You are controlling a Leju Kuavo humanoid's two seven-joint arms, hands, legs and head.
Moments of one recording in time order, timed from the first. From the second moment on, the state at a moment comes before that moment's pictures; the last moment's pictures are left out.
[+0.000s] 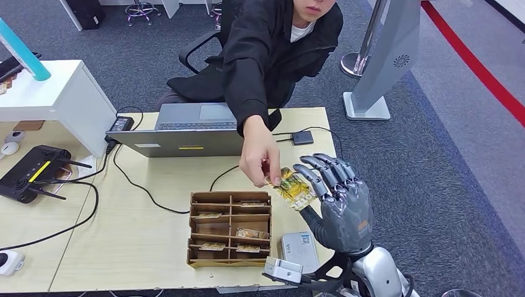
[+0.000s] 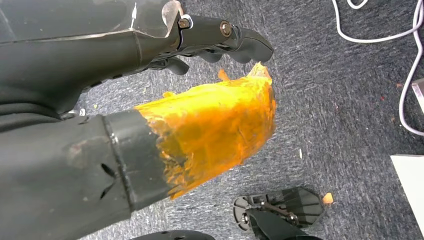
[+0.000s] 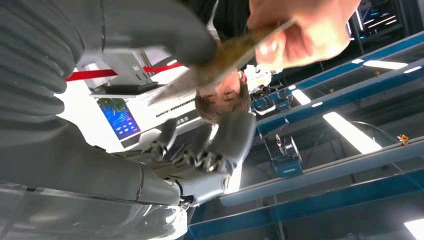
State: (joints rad) left arm -0.07 -0.22 0.87 -0.26 -1.21 0.27 -0.16; right arm -0.03 -0.13 0.56 -1.96 1.30 -0.42 0.03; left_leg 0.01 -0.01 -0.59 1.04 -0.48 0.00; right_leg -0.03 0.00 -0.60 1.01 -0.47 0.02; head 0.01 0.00
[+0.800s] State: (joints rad) left arm 0.02 -0.23 0.89 -0.42 -1.21 -0.12 -0.13; right arm -0.02 -0.12 0.56 -1.96 1.22 -0.42 -0.01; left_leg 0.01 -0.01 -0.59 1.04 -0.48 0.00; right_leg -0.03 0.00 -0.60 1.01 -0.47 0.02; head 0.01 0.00
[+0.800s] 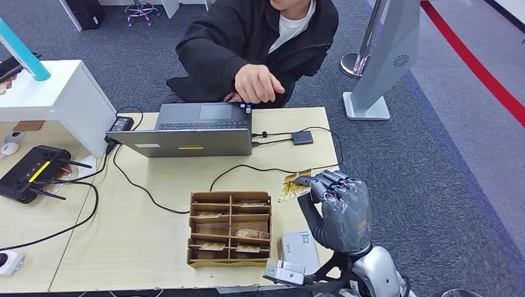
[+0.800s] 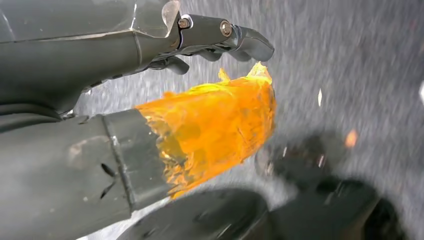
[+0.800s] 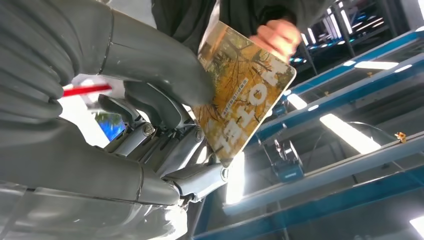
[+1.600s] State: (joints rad) left arm 0.39 -0.34 1.10 -1.24 -0.77 -1.06 0.23; right arm 0.04 -0.12 0.58 -1.85 0.81 -0.34 -0.13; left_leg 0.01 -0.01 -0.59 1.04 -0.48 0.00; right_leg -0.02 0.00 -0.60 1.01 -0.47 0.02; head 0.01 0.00
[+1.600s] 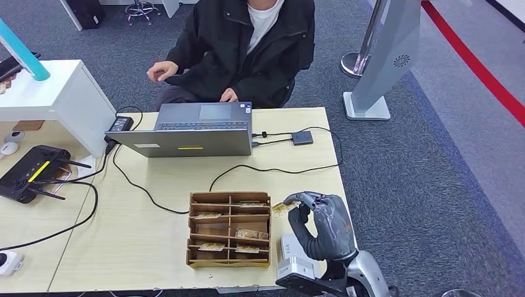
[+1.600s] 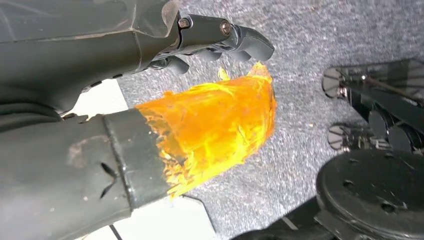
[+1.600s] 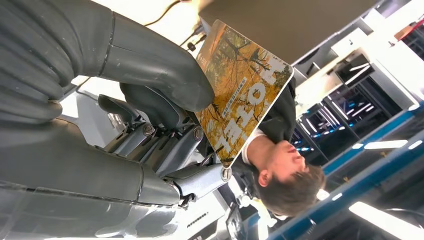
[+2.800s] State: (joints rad) left arm 0.58 -0.35 0.89 -1.42 -0.32 -0.94 0.52; right arm 0.12 -0.15 0.58 -1.73 0.80 -0.36 -0.10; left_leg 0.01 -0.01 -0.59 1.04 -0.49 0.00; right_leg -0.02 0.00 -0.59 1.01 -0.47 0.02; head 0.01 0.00
